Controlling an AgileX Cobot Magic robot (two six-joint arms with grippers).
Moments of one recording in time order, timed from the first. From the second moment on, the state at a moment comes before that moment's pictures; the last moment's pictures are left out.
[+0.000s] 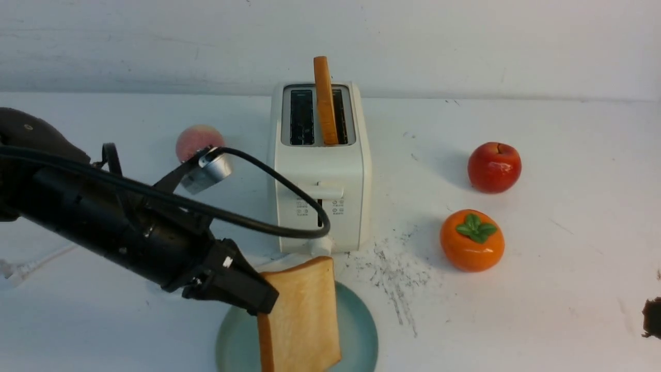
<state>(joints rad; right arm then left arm) 0.15 0.59 -0.63 0.44 0.76 -0.11 -0.11 1.60 -0.99 -1.01 1.15 0.87</state>
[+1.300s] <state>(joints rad) 0.15 0.59 -0.63 0.46 0.77 -0.11 -0.11 1.67 -0.99 -0.74 0.95 0.72</state>
